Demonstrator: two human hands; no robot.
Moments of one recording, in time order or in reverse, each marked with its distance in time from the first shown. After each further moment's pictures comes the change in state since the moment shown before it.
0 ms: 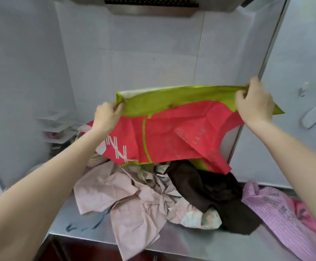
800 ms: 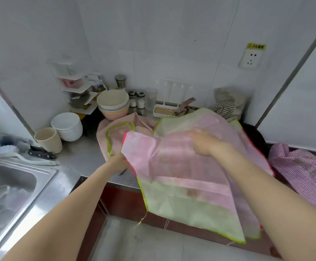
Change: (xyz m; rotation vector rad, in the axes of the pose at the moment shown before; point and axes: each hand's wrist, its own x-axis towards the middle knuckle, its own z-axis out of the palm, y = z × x) left_hand -0.172 -0.200 0.077 0.181 -0.850 -0.602; right_hand -0.201 -0.040 0.152 -0.332 -1.245 -0.347
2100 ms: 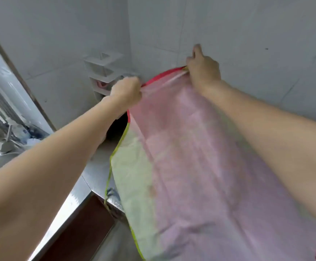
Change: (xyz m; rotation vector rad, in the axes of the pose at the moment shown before) left_hand 0.087 0.103 -0.206 0.449 0.616 0.133; right_hand 0.219 -0.101 -0.187 0.137 0.711 -0.316
